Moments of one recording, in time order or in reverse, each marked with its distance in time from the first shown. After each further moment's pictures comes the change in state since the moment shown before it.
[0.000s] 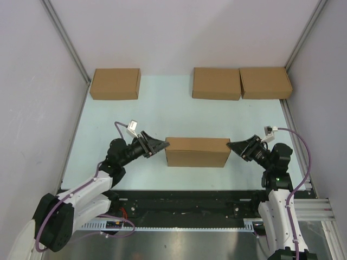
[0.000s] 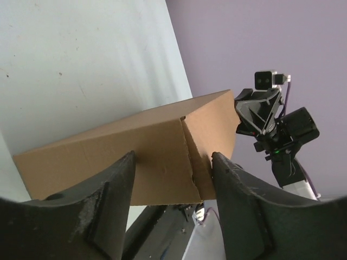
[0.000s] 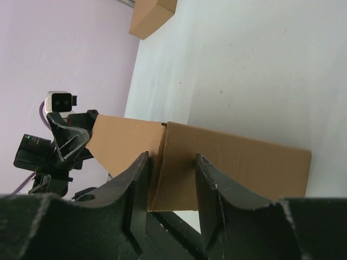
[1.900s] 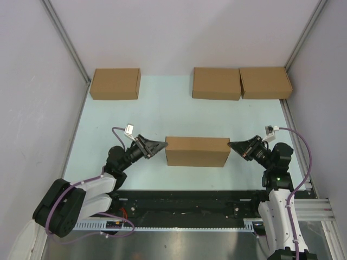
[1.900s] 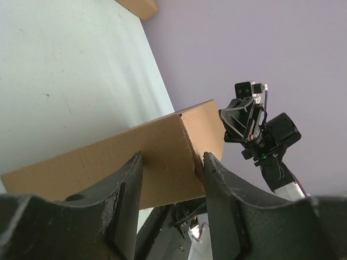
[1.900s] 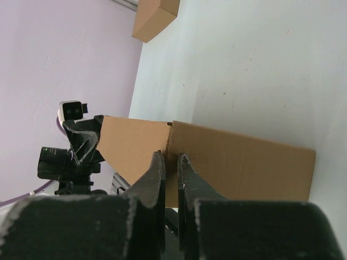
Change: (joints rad) left arm 0.018 0.179 -0.146 0.474 -0.013 -0.081; right arm -0.003 0.005 0.008 -0.006 0.000 0.021
